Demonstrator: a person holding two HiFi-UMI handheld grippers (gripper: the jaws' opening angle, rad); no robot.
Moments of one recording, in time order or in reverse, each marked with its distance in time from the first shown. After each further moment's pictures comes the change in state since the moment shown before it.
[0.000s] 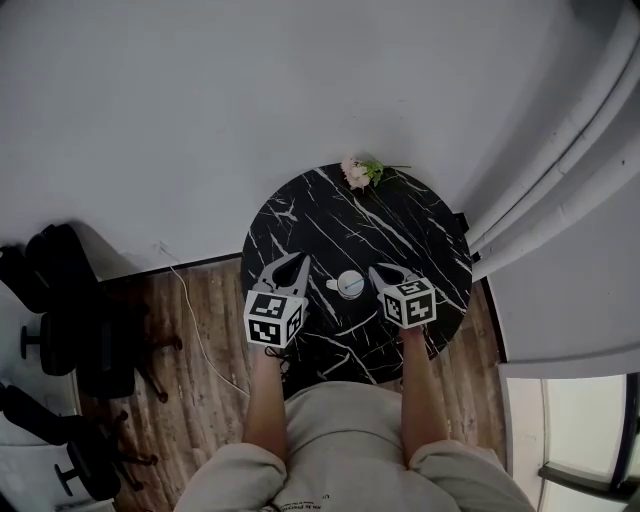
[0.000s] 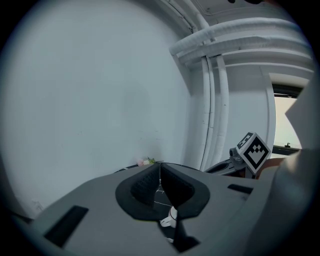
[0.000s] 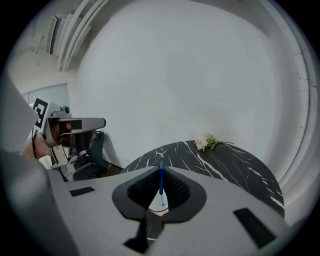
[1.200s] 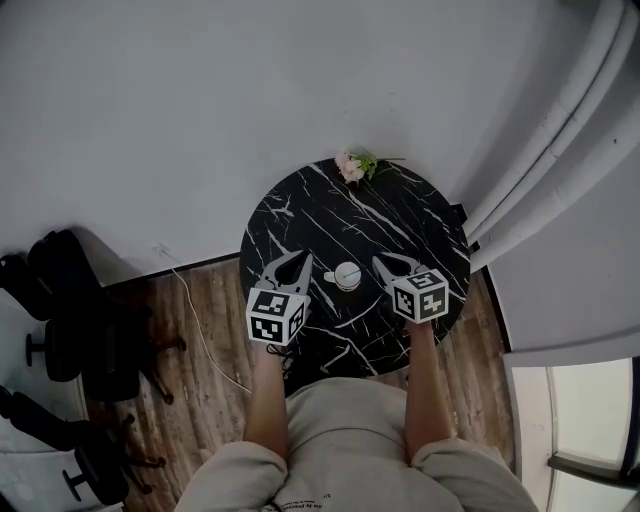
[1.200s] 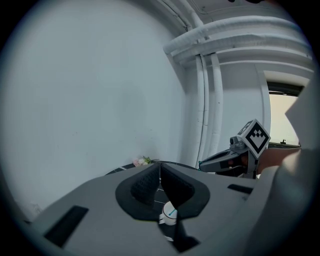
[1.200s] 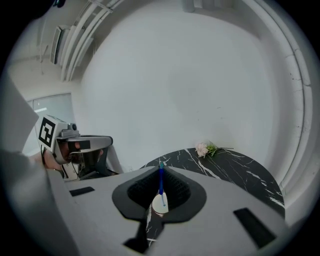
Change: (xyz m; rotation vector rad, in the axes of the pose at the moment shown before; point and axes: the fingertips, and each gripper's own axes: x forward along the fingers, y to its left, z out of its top) left arm -0.005 -0.026 -0.004 0.033 0.015 -0.036; right arm -0.040 0.003 0.019 0.035 -0.096 0.040
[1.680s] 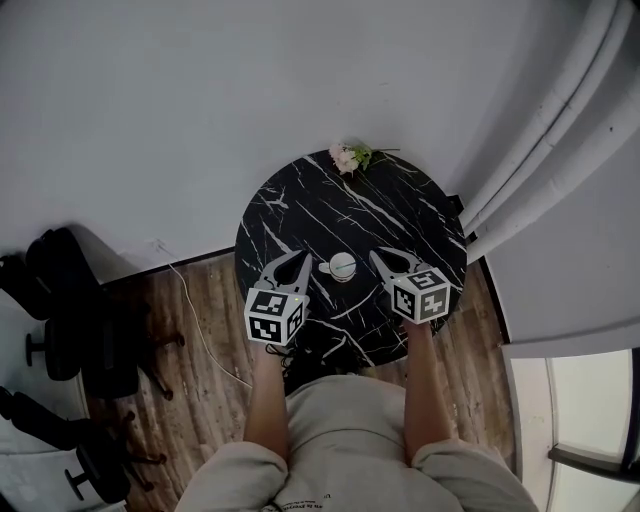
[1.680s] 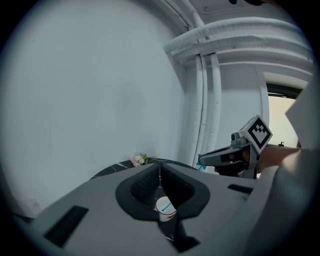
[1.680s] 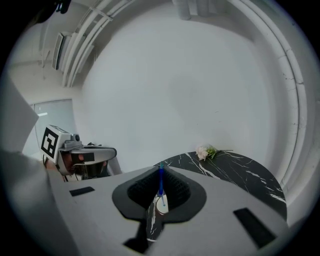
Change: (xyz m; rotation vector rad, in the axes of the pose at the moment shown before) left arm -0.006 -0.018 -0.015 -0.022 0.016 -0.013; right arm -0.021 0.009 0.002 0.025 -0.064 0.004
